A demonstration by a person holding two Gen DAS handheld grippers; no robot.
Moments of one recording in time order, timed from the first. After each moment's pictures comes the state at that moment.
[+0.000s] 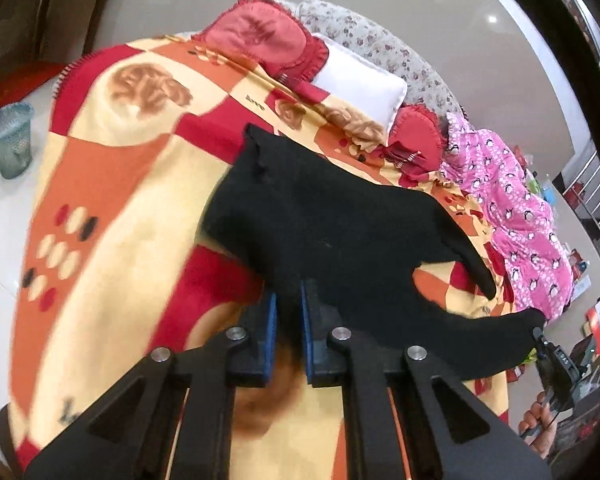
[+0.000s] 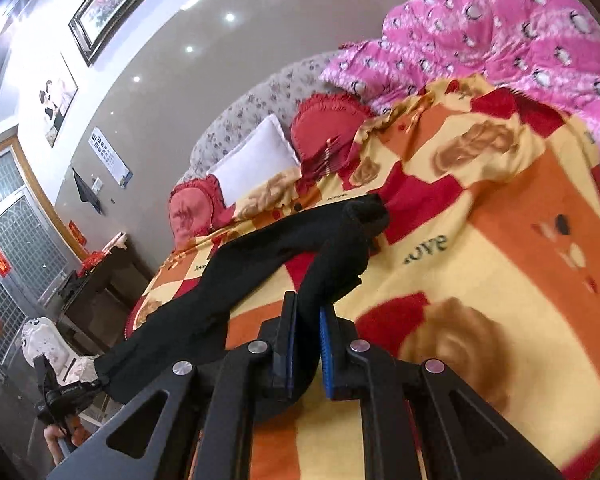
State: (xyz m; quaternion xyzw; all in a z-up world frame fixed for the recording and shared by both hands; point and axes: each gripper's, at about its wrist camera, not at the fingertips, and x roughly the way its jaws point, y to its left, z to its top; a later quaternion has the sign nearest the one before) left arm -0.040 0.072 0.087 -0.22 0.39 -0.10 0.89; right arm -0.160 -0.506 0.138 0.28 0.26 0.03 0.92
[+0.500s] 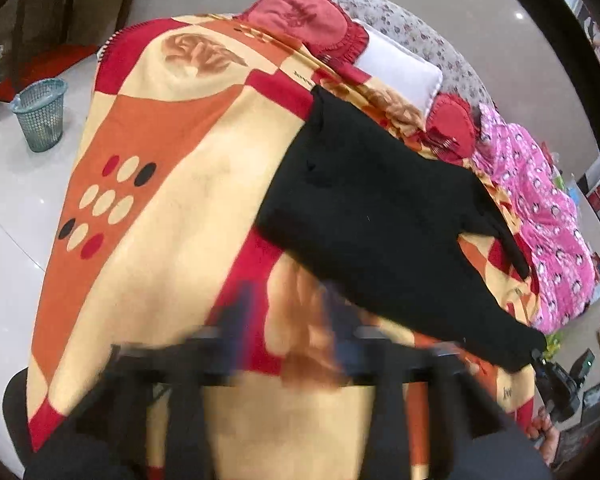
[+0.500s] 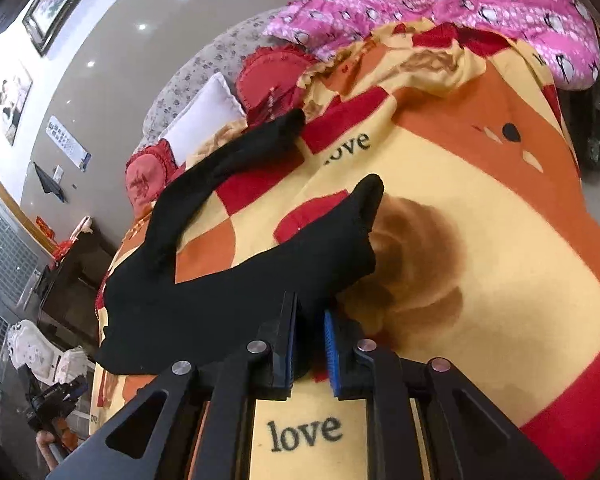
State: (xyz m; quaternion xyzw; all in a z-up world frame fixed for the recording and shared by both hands) left arm -0.059 0.094 0.035 -0.23 0.42 -0.05 0.88; right arm -0.183 -0.523 0.057 0.31 0.35 -0.01 0.88
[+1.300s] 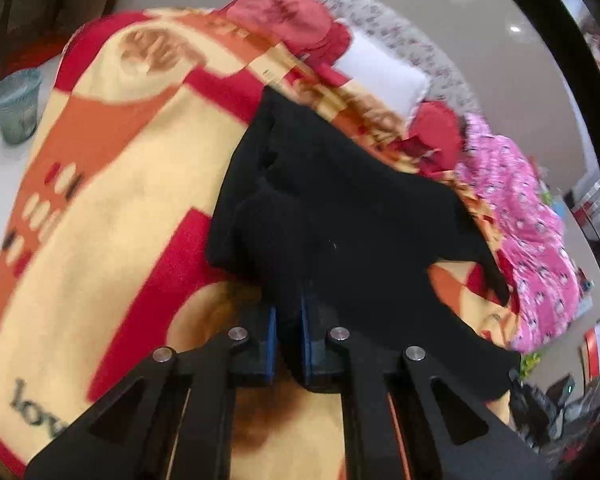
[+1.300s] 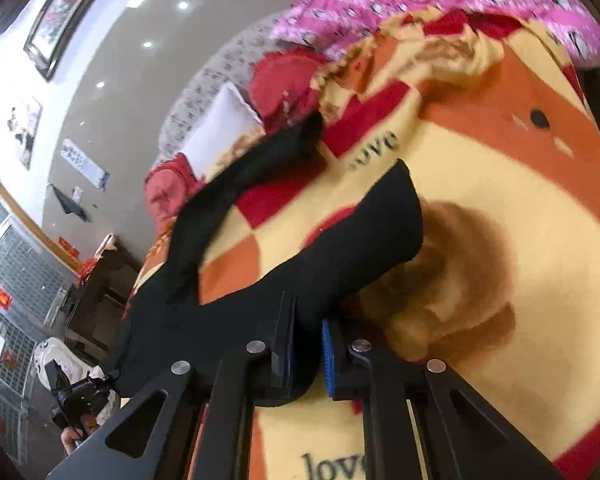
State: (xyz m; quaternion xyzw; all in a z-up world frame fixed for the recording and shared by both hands) left arm -0.037 0.056 0.059 -0.25 0.40 -0.10 0.88; right arm -0.164 -0.516 0.061 0.34 0.32 0.03 0.88
